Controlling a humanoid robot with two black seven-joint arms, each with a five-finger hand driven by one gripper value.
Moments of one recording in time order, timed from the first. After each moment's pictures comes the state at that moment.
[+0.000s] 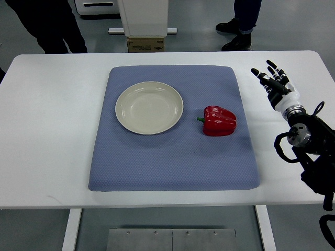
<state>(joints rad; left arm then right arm) -0.01 0.00 -0.22 -0.22 0.01 0.06 -0.05 0.70 -0.11 1.06 0.60 -0.41 0.00 0.21</state>
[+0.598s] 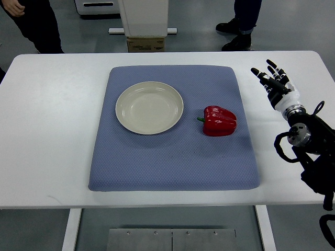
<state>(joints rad) 0.00 0.00 -0.22 -0.22 0.01 0.07 -0.05 0.71 -0.11 1.06 0.61 -0.41 0.00 0.21</state>
